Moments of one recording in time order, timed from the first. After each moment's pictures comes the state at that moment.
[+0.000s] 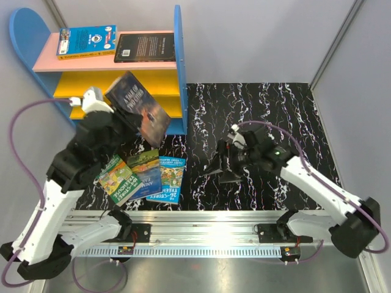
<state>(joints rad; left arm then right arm) -0.62 0.92 1.42 -0.83 -0.45 -0.83 0.65 1.18 0.97 -0.60 -0.63 0.90</state>
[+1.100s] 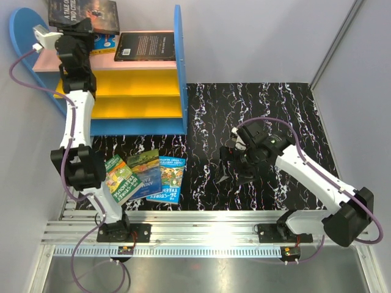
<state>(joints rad) 0.15 1.79 1.86 0.18 -0.14 -1.20 0.65 1.27 1.16 -1.04 -0.40 0.63</state>
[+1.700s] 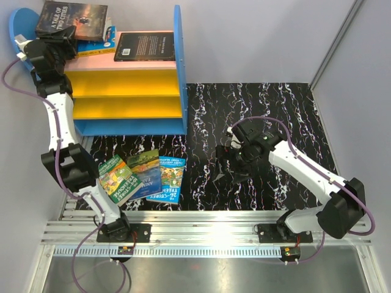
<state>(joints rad) 0.38 1.82 1.94 0.06 0.26 -1.47 0.65 1.35 1.17 -1.00 -0.41 0.61</state>
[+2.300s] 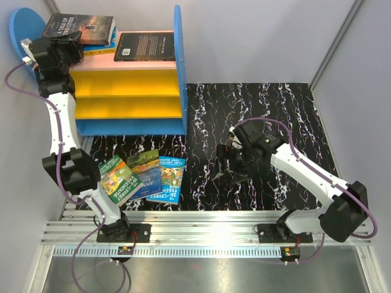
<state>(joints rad) 0.34 1.81 1.98 -0.12 0.22 -1.48 0.65 1.33 1.13 -0.94 -0.41 0.68</state>
